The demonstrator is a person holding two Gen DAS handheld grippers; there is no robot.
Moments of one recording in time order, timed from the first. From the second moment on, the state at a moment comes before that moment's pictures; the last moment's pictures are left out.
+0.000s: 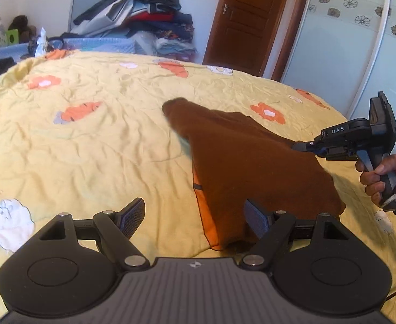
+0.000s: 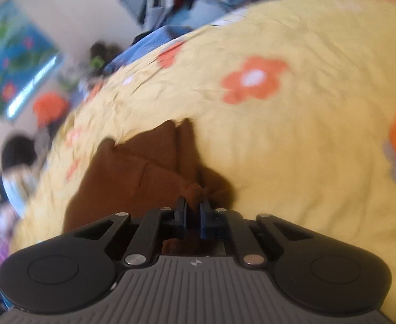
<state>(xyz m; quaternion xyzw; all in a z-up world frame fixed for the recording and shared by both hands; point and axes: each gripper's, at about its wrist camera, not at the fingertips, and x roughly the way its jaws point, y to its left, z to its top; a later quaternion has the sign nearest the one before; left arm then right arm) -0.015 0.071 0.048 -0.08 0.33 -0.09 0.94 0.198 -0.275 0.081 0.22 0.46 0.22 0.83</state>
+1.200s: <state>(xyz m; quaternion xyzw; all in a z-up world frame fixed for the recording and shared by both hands) 0.030 -0.024 0.012 0.04 0.31 -0.17 0.93 0.218 -0.149 0.073 0.21 0.47 0.34 0.79</state>
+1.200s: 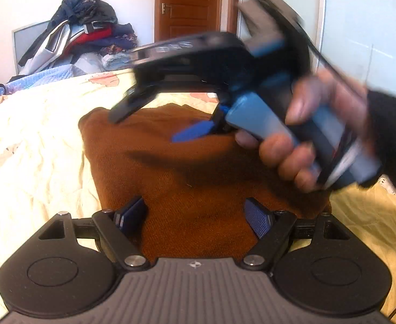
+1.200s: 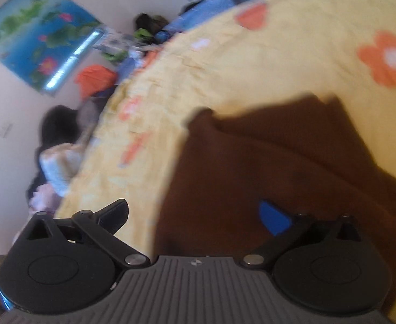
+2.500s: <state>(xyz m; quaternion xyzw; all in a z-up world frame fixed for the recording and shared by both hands) -0.018 0.051 0.050 -0.07 0.33 -0.13 0.93 0.133 -0.266 0.125 0.19 0.42 0.25 0.85</state>
